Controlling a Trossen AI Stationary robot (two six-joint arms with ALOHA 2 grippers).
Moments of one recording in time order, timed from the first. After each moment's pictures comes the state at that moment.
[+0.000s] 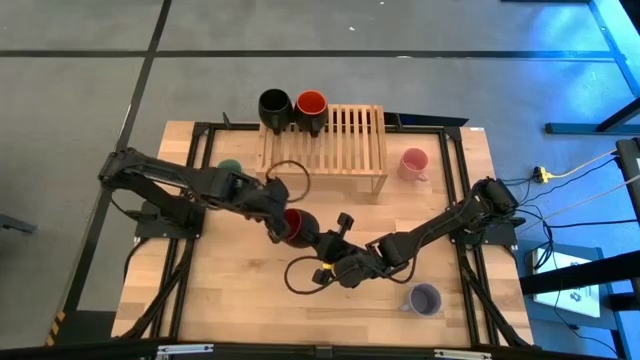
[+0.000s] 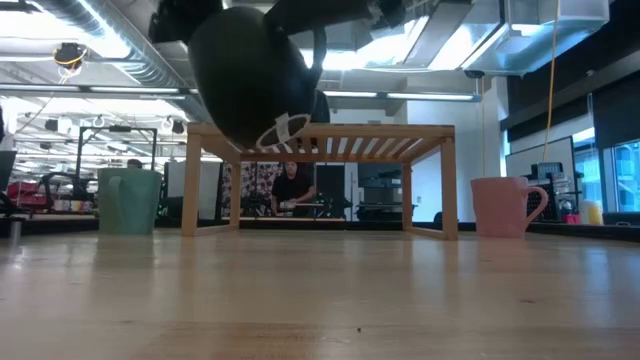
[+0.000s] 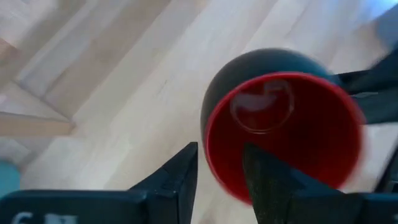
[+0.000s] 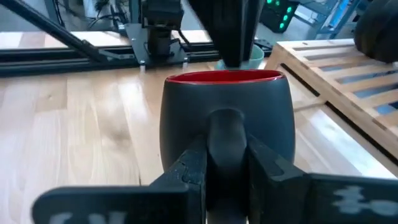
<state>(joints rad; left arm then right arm) -0.19 1.39 1.33 -1.01 -0.22 -0.80 0.45 1.86 1.39 -0.09 0.82 0.28</state>
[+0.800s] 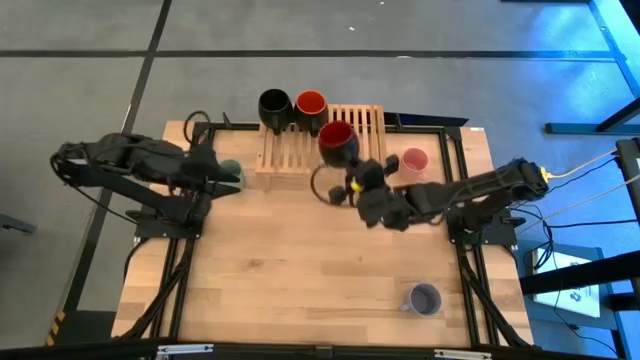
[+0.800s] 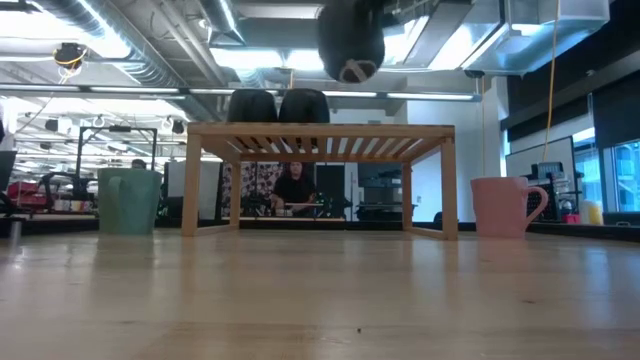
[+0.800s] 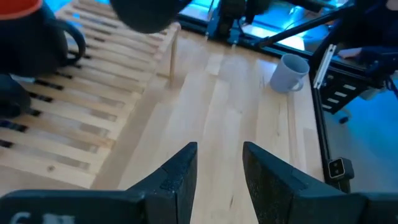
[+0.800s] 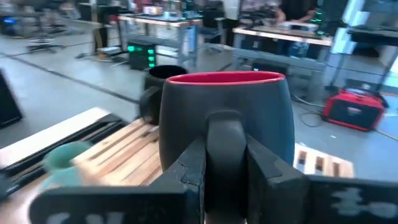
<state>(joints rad) -0.20 0.85 1.33 -1.03 -0.25 -0.40 0.23 1.57 1.40 -0.29 1.20 0.44</state>
